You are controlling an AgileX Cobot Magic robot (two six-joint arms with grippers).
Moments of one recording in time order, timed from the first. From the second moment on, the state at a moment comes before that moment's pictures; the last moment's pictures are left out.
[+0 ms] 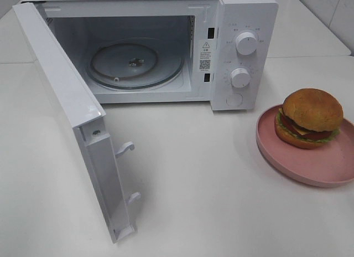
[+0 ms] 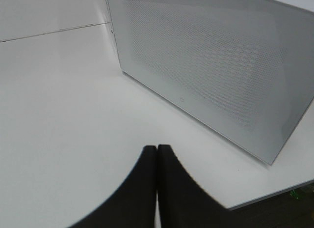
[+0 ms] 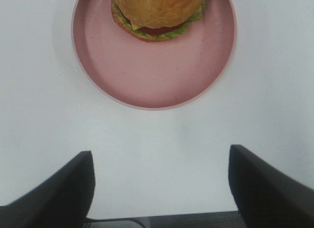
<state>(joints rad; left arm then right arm) -0.09 0.00 -0.50 -0.20 1.05 0.23 0.24 0.93 -0.76 -0.19 0.97 0.29</state>
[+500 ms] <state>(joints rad) -0.09 0.00 -0.50 -0.20 1.05 0.23 0.24 0.37 -0.60 -0.17 1.04 0.20</state>
